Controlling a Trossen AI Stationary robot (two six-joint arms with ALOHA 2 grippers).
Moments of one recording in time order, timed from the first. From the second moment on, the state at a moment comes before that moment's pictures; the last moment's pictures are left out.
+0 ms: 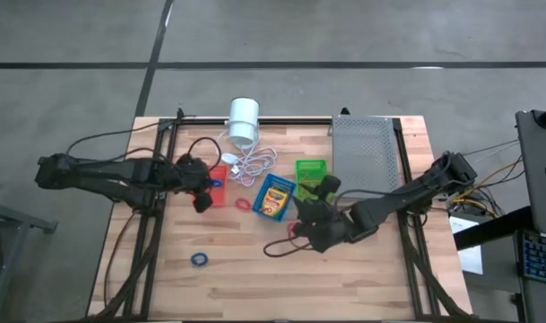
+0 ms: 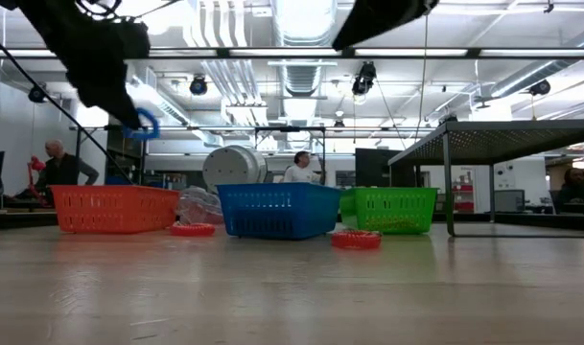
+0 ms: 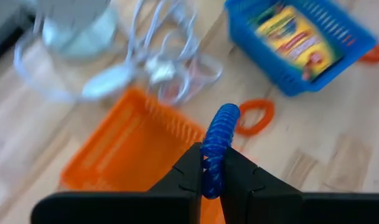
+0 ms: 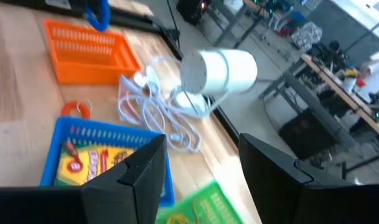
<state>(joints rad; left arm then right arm) -0.02 0.88 0.70 -0.79 -0.31 -0.46 0.43 1.63 1.23 -0.49 1.10 0.30</state>
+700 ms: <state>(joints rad) -0.02 0.88 0.45 -0.72 -0.31 -0.52 0.41 1.62 1.23 -0.62 1.10 0.41</state>
